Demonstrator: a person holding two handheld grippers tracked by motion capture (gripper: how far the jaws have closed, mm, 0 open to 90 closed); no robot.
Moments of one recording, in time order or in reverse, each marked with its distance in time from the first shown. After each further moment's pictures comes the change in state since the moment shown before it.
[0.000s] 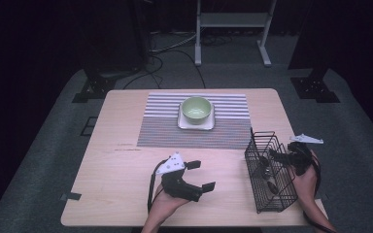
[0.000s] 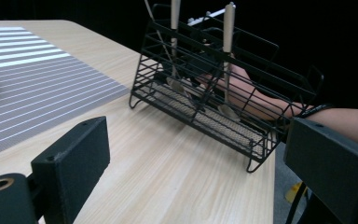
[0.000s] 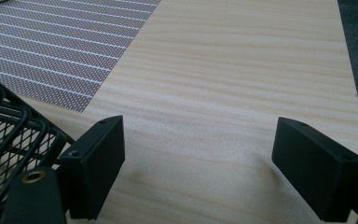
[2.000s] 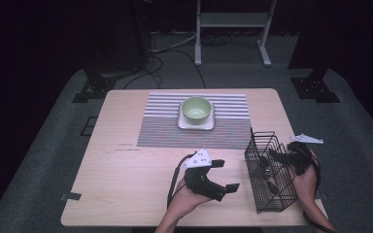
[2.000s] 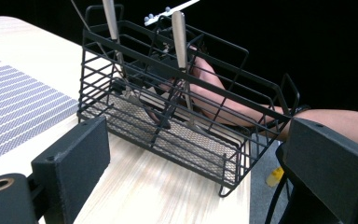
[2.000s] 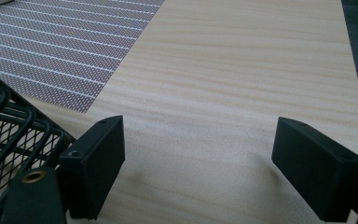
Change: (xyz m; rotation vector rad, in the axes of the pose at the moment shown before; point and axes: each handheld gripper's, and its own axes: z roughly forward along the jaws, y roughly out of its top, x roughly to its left) left arm -0.023 0.027 0.048 0.058 -0.100 0.033; right arm 0.001 0.000 0.000 -0.001 0.009 -0.003
